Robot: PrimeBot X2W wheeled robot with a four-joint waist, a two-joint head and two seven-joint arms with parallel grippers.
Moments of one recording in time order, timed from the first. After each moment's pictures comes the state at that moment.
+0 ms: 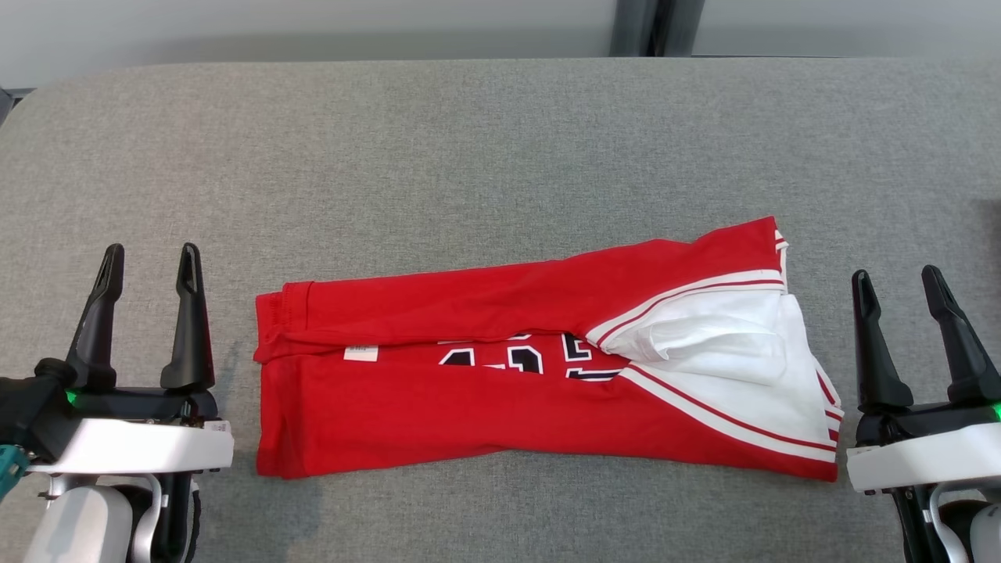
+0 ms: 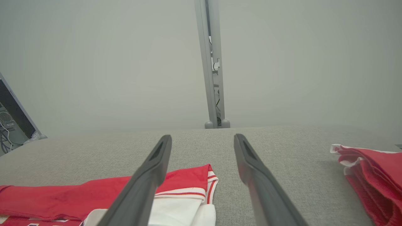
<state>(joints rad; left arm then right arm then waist) -0.15 0.29 -0.07 -0.01 -0.44 0.04 -0.26 -0.07 -0.11 -0.03 -0.11 0.27 0.13 -0.11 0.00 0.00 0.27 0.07</state>
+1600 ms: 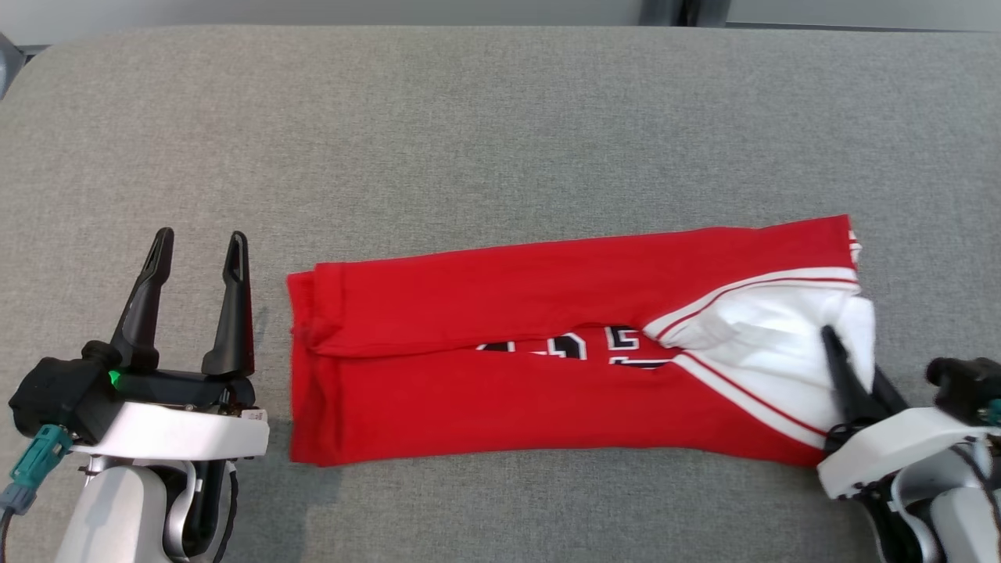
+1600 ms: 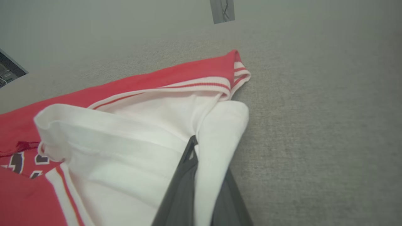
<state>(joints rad) -0.20 0.18 -0.04 0.06 -0.34 -0.08 -0.26 -0.20 -0.20 0.13 0.33 0.45 0.13 -0.08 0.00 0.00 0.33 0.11</state>
